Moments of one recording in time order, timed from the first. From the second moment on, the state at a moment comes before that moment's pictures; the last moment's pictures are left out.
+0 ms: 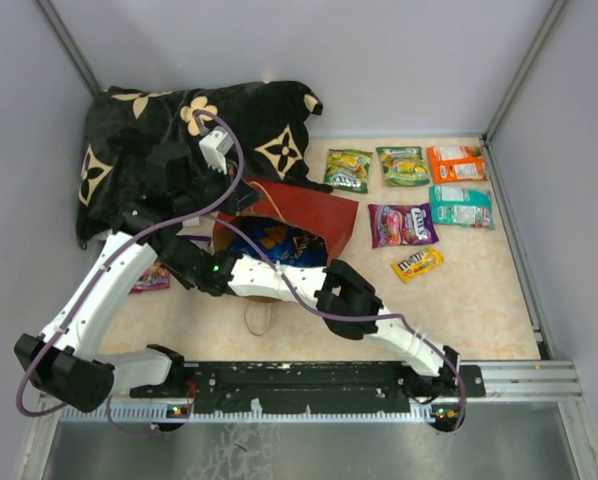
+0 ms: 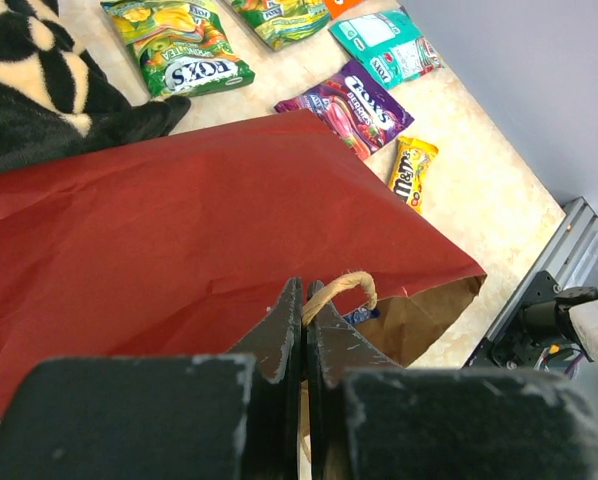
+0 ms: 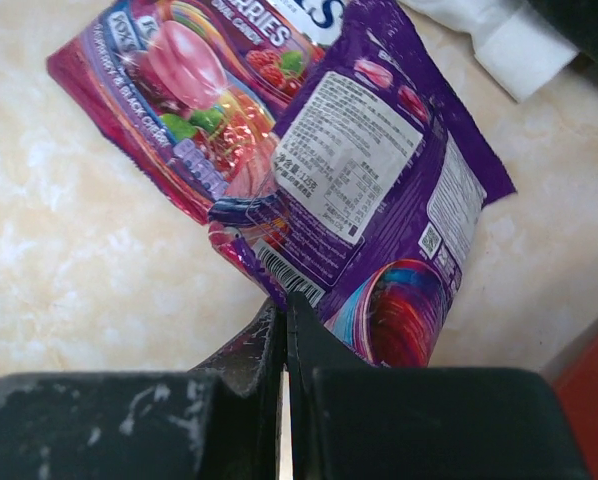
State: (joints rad) left arm -0.42 1.22 1.28 -0.41 0.46 -0.23; right arm 1.26 2.43 2.18 -0.37 0.29 0.17
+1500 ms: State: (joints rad) left arm -0.40 1.22 1.28 -0.38 0.49 -0.25; right arm 1.20 2.25 1.60 0.29 0.21 0.40
